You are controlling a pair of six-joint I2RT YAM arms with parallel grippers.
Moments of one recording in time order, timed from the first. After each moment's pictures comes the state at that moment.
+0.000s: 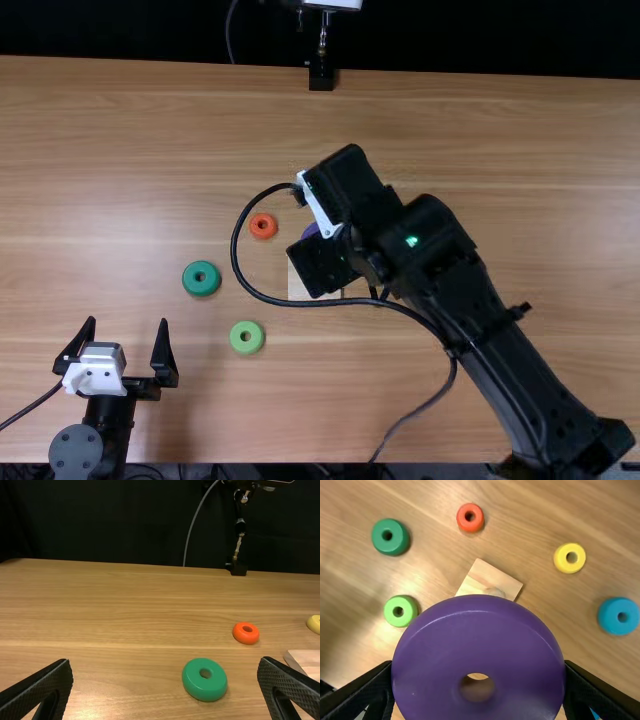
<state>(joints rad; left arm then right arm) -0.04 0.02 0.01 -0.06 0.00 -0.11 0.65 1.82 2.00 -1.32 0.02 0.05</state>
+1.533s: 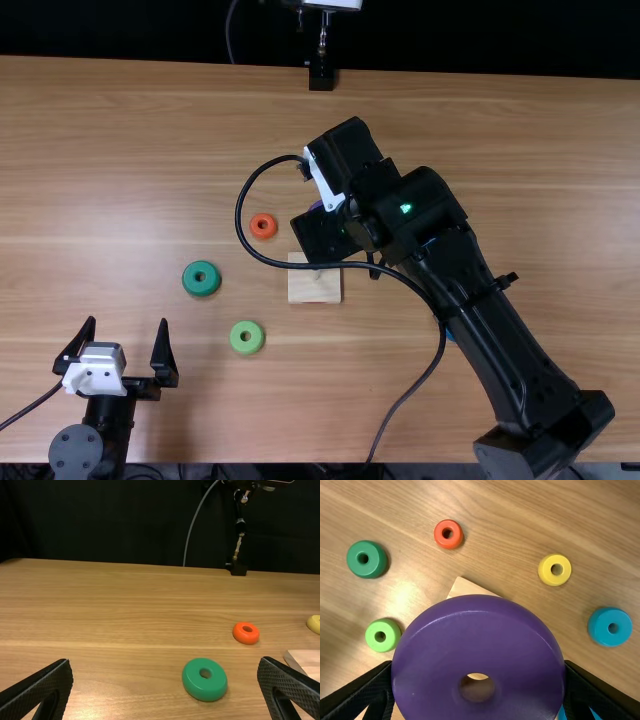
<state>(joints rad) -0.04 0.02 0.01 -0.06 0.00 -0.11 0.58 1.91 2.07 -1.30 0.02 0.05</state>
